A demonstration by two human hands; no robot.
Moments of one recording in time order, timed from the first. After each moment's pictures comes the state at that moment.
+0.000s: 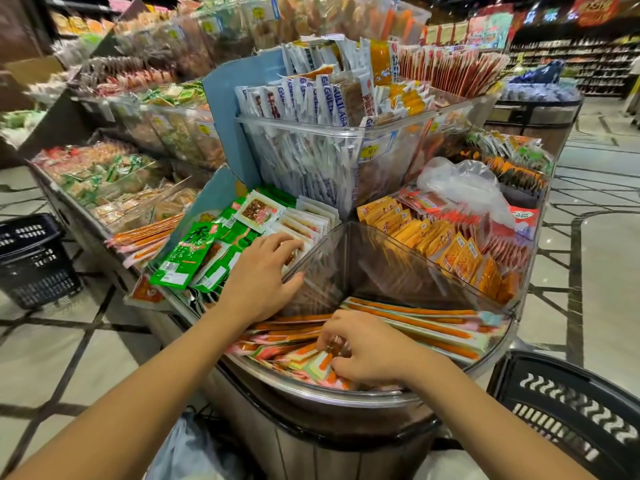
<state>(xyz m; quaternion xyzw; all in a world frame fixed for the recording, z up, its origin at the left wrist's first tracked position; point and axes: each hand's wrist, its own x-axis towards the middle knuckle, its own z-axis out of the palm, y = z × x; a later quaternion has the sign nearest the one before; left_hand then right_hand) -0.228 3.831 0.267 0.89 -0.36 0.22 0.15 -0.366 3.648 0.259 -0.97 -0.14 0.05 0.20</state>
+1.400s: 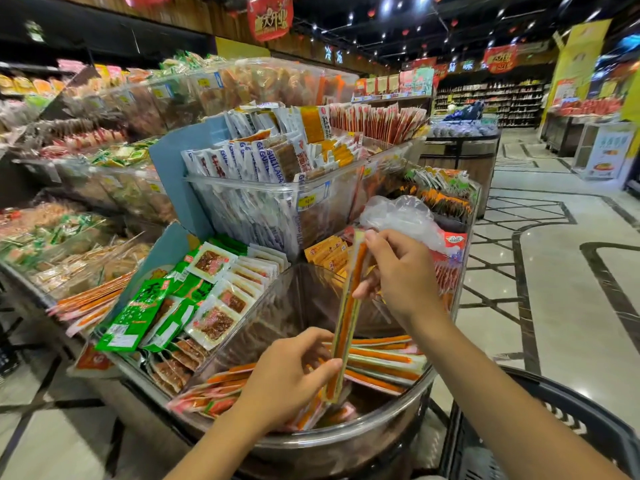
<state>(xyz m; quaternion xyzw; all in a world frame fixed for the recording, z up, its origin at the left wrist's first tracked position) -0.333 3.765 0.260 0.81 -0.44 0.02 0.40 -0.401 3.586 0.362 -0.72 0.05 -0.37 0.59</state>
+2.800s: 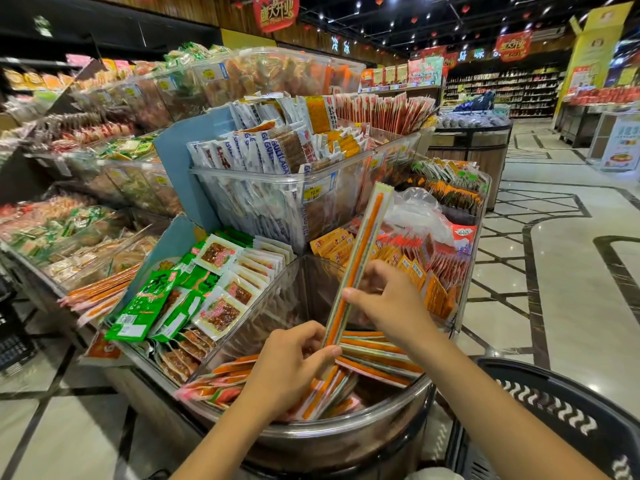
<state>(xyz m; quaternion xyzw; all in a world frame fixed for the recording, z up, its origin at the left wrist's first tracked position) -0.336 3.768 0.264 0.81 -0.40 0.00 0.44 -0.395 3.587 0.315 -0.80 0.06 -0.25 0.55</state>
